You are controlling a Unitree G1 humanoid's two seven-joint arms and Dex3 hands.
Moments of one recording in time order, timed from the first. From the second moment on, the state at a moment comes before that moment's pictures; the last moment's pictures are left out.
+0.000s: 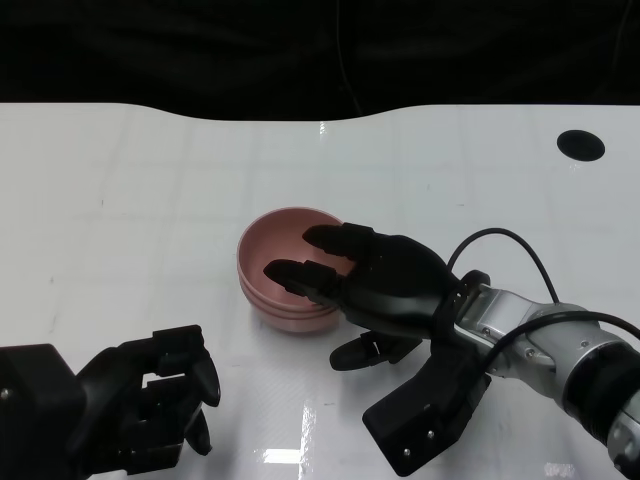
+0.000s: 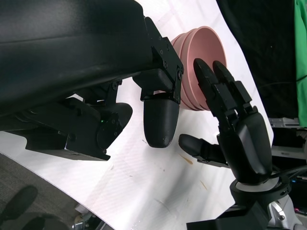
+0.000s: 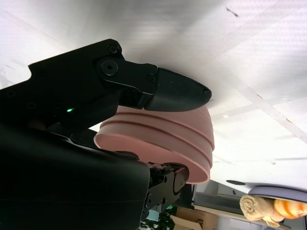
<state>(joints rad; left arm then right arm) 0.14 0.28 0.00 -0.15 -0.16 0.16 -0.46 -0.80 -0.14 0.80 0.91 -1.01 -0.46 -0.34</state>
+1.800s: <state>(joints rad) 0.13 0.27 0.03 -0.11 -0.19 0.08 -0.46 -0.17 -0.30 0.20 0.32 -0.25 -0.76 -0.24</state>
